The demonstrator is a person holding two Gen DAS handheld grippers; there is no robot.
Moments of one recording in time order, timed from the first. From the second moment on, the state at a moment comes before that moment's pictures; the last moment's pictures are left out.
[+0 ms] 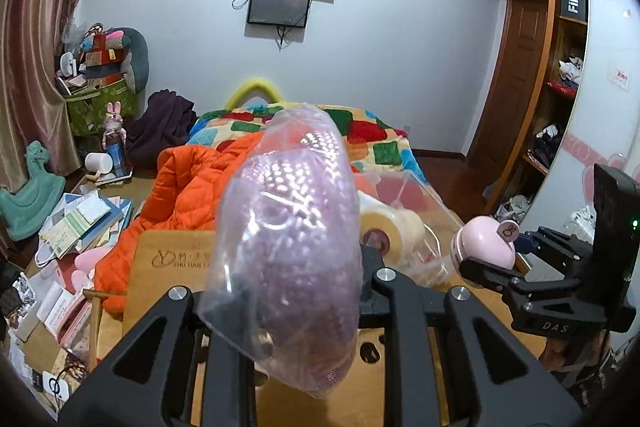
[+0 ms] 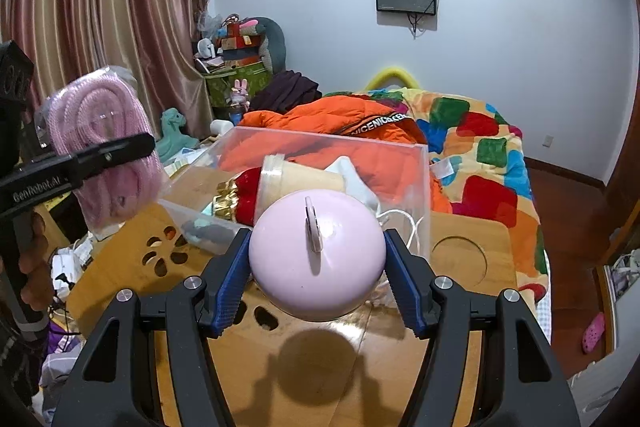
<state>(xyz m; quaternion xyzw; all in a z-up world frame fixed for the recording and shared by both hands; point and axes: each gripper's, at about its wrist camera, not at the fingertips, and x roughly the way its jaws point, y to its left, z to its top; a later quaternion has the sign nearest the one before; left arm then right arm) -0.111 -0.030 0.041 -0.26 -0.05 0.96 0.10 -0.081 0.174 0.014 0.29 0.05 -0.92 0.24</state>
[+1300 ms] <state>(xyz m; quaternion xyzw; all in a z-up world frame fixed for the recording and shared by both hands) -0.193 -0.011 0.002 -0.30 -0.04 0.95 0.08 -0.164 0.154 -0.017 0.33 0.12 -0.91 0.20</state>
